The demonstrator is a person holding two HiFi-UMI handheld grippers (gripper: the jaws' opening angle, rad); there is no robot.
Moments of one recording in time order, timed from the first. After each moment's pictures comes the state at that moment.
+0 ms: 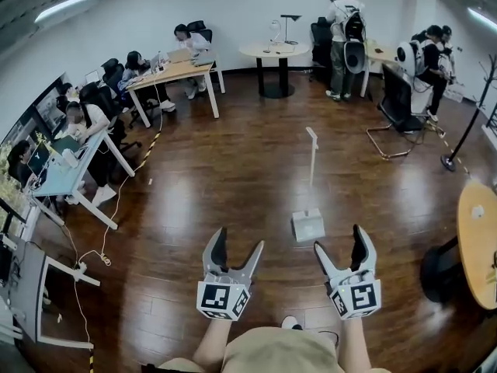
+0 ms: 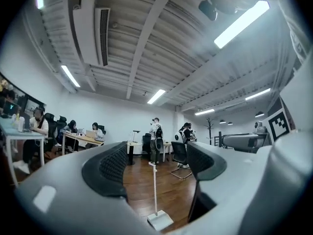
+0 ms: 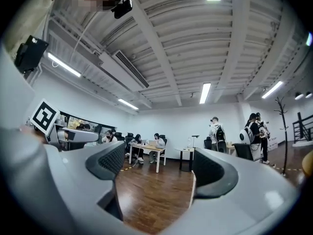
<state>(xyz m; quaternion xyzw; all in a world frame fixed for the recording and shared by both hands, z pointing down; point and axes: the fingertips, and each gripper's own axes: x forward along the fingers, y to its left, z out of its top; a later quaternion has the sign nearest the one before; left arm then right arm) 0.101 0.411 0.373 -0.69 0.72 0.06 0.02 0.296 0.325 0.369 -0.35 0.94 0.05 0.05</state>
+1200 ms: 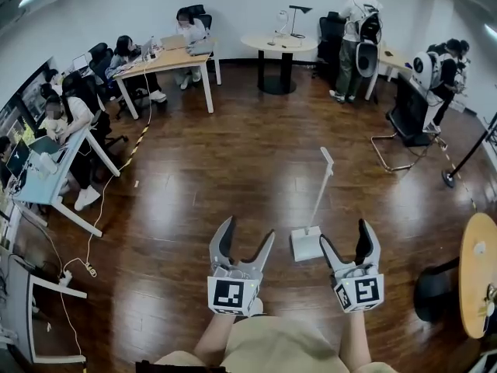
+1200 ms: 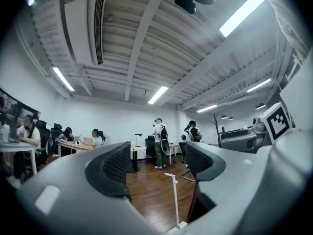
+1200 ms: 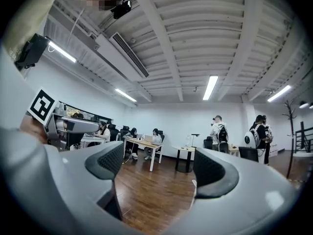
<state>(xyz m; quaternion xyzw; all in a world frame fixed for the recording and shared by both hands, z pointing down) -0.039 0.218 0.358 -0.69 0.72 0.04 0.06 0.145 0.131 0.374 -0.35 0.93 0.08 0.01</state>
